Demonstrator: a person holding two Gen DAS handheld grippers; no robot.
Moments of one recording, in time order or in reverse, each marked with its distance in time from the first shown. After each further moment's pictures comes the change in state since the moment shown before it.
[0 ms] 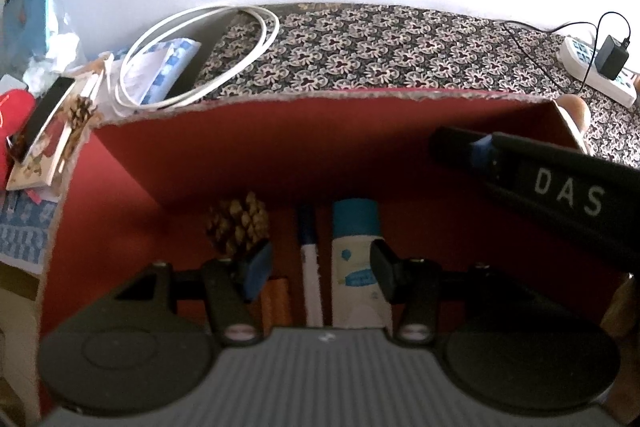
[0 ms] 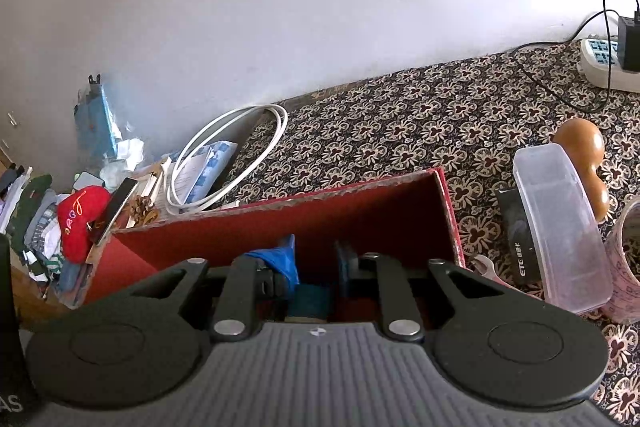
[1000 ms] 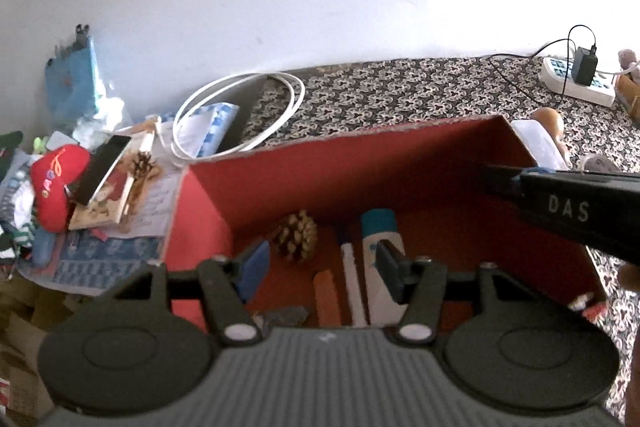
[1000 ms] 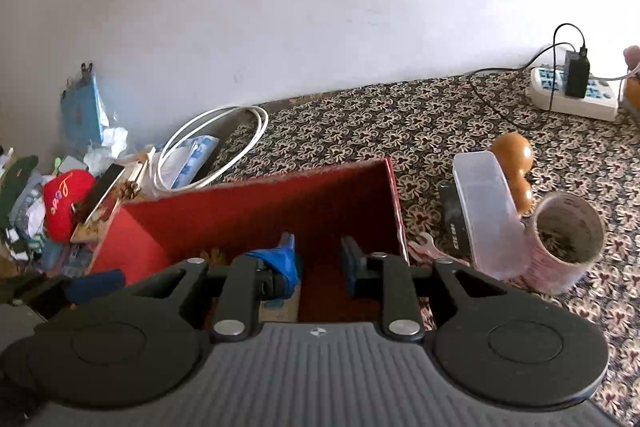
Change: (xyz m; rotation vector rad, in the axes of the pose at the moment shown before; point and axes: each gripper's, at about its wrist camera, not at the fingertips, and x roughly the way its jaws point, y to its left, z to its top) left arm -0.095 0.005 -0.040 0.094 -0.181 0.082; right arm -0.069 0.020 -0.011 -0.066 -0.016 -0.116
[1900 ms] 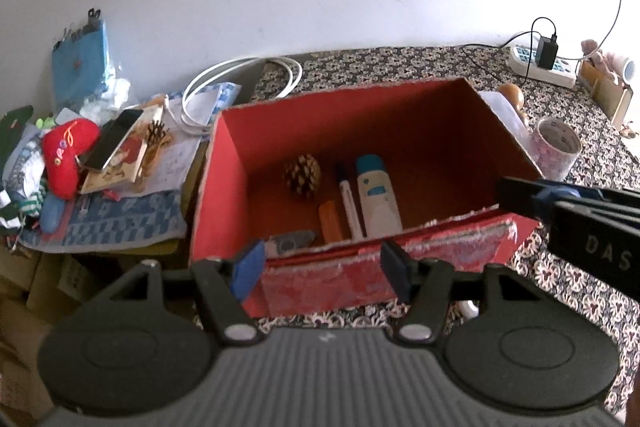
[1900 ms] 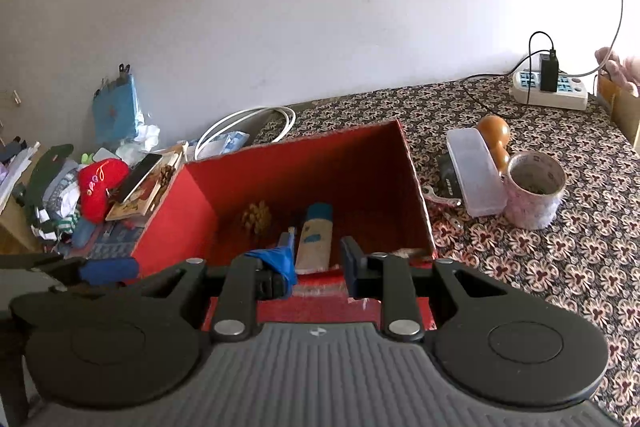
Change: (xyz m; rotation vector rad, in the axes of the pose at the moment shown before) left arm -0.070 0.028 -0.061 0.005 0.010 -0.062; right arm -0.084 0.033 -0.067 -0.010 -0.069 0.012
